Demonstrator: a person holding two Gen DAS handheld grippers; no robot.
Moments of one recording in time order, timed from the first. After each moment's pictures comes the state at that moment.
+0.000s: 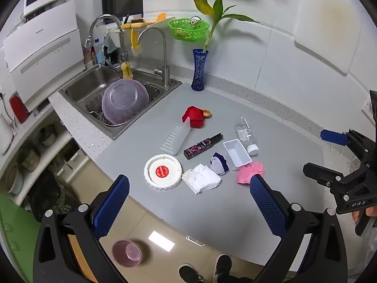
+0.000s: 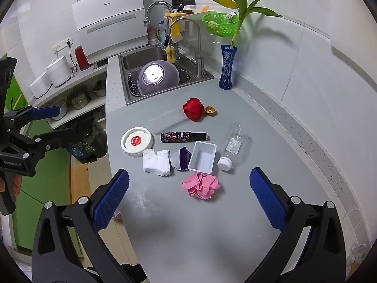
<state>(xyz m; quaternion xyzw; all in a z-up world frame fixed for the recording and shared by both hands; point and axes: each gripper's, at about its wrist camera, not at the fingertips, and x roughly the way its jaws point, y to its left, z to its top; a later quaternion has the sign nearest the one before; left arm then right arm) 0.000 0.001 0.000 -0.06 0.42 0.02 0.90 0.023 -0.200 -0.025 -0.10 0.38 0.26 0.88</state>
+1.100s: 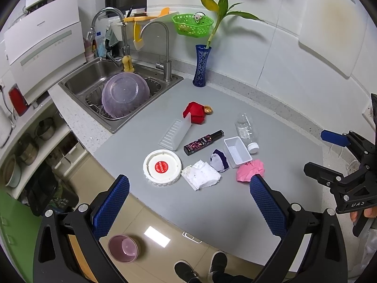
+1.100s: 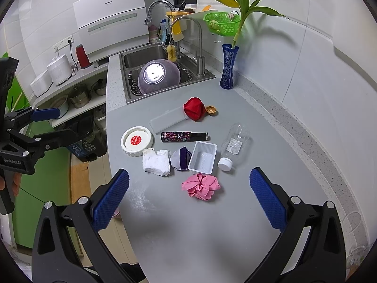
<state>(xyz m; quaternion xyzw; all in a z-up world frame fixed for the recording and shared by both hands) 0.002 0.003 -0.006 -0.06 0.43 0.03 0.90 0.027 -0.198 -0.026 -0.10 0.39 0.26 0.88</state>
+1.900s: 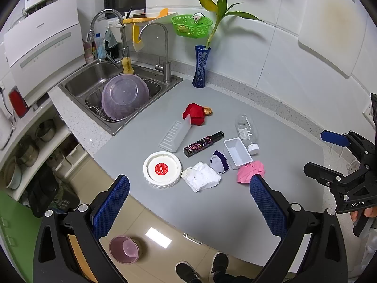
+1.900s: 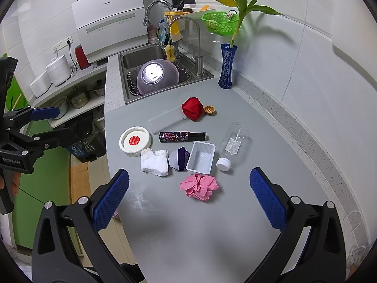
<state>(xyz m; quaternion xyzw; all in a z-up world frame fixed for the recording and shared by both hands) 0.004 0.002 -0.003 -0.05 0.43 0.03 0.90 0.031 -0.203 -0.030 -0.10 0.39 0.26 0.88</state>
